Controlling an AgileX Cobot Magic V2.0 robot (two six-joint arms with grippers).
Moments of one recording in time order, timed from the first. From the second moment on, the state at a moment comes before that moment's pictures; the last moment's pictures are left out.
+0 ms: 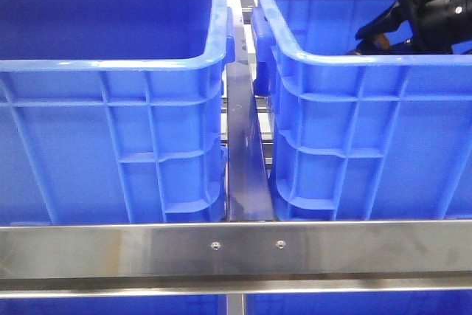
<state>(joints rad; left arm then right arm) -0.62 0.43 -0.73 0.66 0.76 -0.58 -0.11 1.98 -1.25 1.78 0.66 -1.11</state>
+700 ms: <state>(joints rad) -0.62 0.43 -0.73 0.66 0.76 -0.58 -0.11 1.98 -1.28 1.79 0.56 -1.11</state>
